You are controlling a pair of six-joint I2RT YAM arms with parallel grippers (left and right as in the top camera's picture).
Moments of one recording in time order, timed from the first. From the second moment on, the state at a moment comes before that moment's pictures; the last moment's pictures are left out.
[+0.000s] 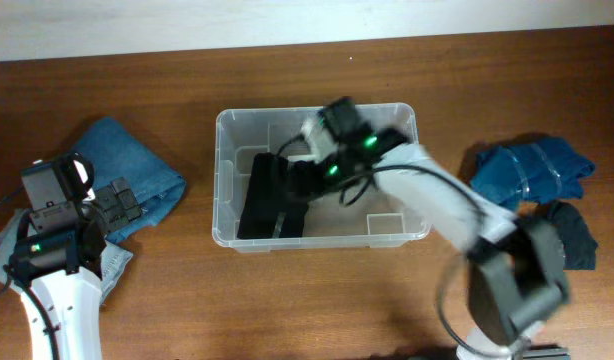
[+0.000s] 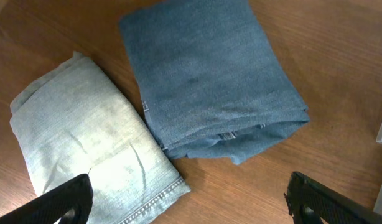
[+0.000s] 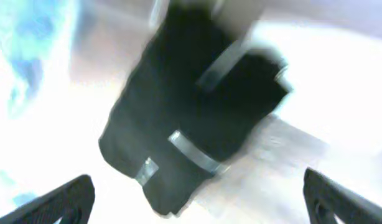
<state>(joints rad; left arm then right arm) 0.27 1.19 1.06 -0.80 -0.17 -0.09 0.45 1.78 1.44 -0.76 -0.38 0.20</state>
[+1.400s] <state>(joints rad) 0.27 1.19 1.06 -0.80 -0.11 -0.09 -0.66 1.89 1.11 -0.44 -0.60 0.23</state>
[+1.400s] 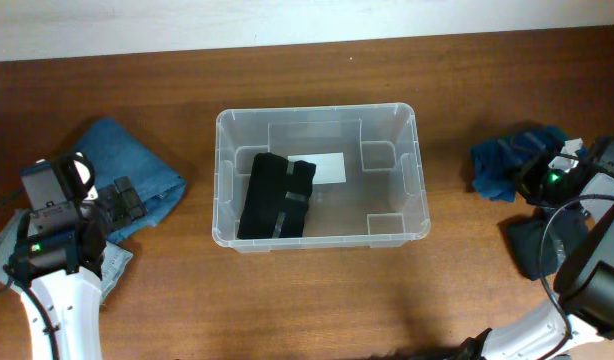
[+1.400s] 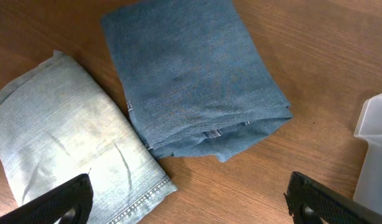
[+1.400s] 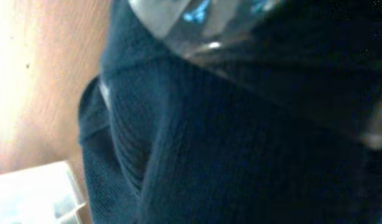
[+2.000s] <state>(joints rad) 0.27 1.19 1.06 -0.80 -0.11 -0.10 0.11 1.38 1.35 -0.92 -0.53 -0.04</state>
